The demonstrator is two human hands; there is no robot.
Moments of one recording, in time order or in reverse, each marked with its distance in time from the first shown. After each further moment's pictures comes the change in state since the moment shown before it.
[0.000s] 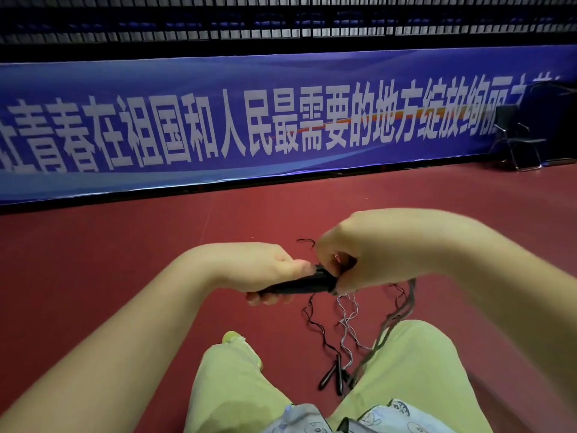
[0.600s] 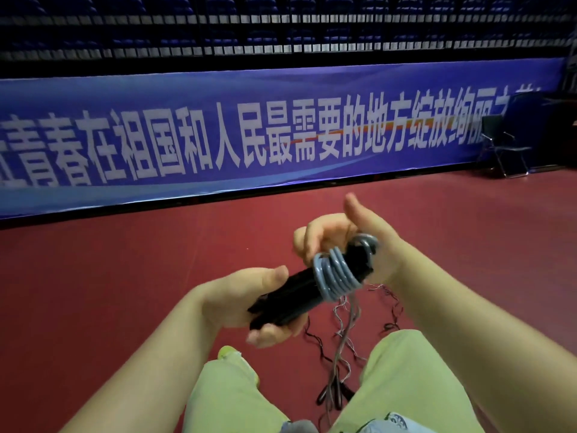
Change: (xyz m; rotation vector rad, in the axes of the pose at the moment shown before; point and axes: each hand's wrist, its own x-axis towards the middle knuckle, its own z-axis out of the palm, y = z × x) left_hand 0.008 -0.022 0.022 -0.841 -0.507 0.528; right_hand 0.040 0.030 0.048 1.750 -0.073 -0.643
